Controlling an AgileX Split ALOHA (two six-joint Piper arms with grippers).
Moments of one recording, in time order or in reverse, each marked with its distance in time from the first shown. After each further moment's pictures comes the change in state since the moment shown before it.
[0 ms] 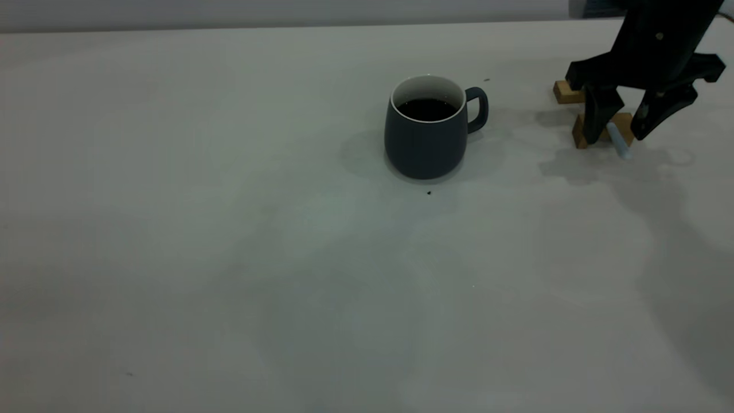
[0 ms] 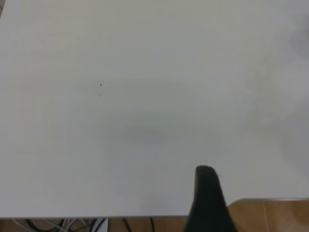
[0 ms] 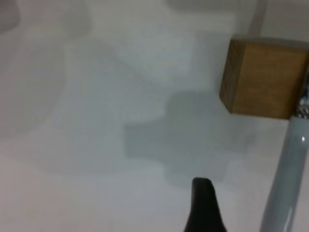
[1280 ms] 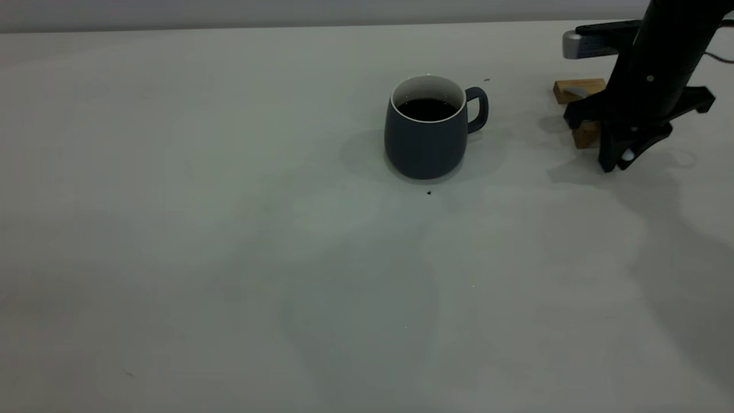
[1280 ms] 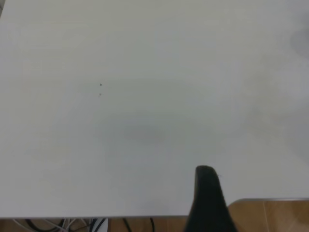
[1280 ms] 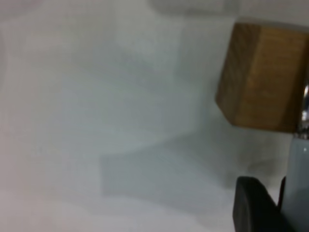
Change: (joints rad) left arm 0.000 0.000 0.000 0.000 0.000 0.000; right arm 0.000 0.068 -0.001 -0.082 -0.046 0.011
